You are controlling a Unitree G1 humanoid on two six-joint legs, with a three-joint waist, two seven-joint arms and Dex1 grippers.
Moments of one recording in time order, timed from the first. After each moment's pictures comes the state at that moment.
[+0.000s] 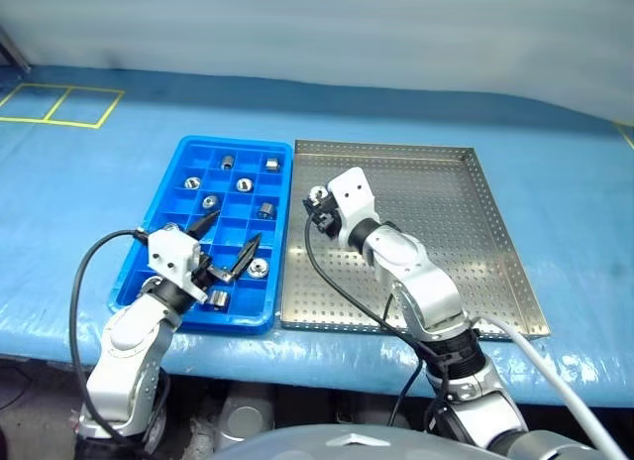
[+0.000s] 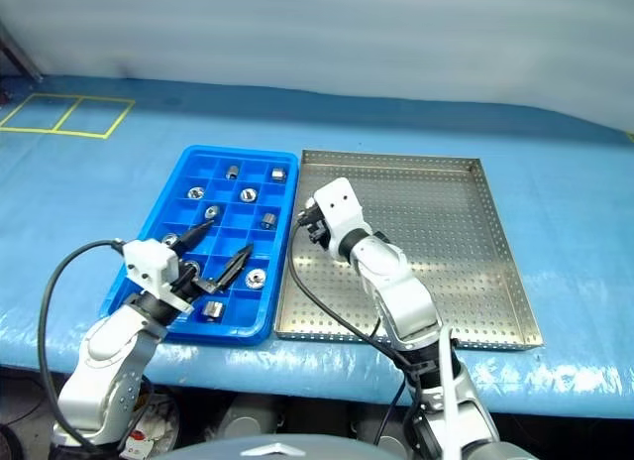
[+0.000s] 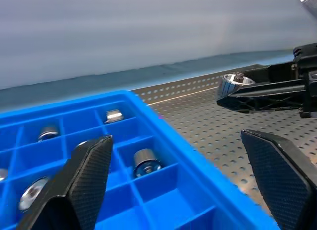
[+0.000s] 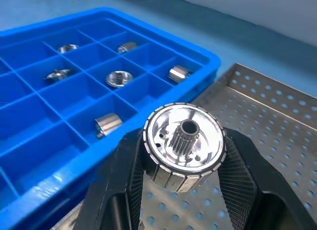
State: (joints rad) left arm 0.22 0.34 0.10 -0.49 -0.32 0.17 -0.46; right arm -0.41 -0.10 0.29 -0.24 0.06 0.68 0.26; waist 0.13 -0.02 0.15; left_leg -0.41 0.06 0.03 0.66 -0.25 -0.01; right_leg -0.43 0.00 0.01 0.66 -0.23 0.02
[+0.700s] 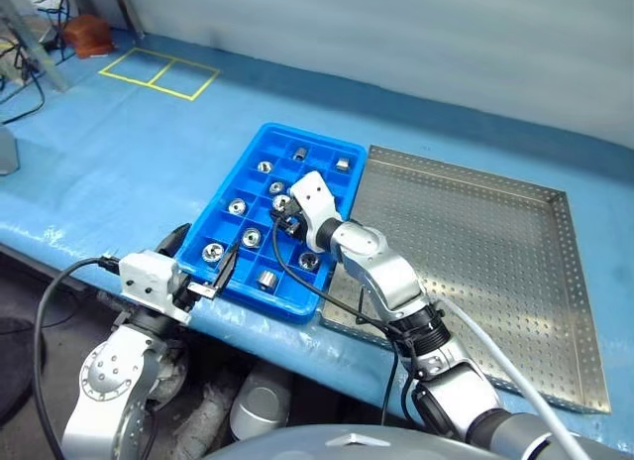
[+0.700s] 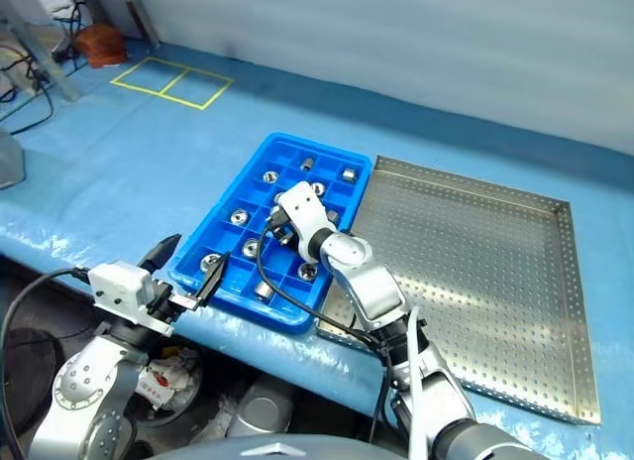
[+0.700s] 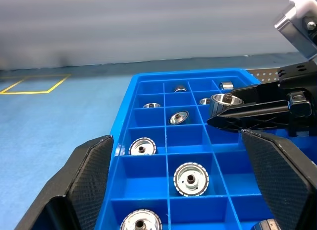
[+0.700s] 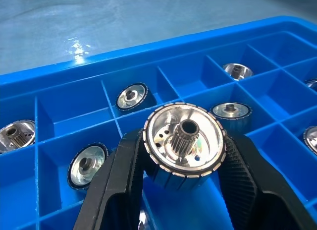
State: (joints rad) left arm 0.36 0.31 0.11 -0.65 -0.29 0.19 -0.35; right arm -0.50 -0.01 0.34 0.03 0.05 0.57 0.34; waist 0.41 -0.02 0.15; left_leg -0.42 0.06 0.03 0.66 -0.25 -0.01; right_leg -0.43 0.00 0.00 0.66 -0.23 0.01
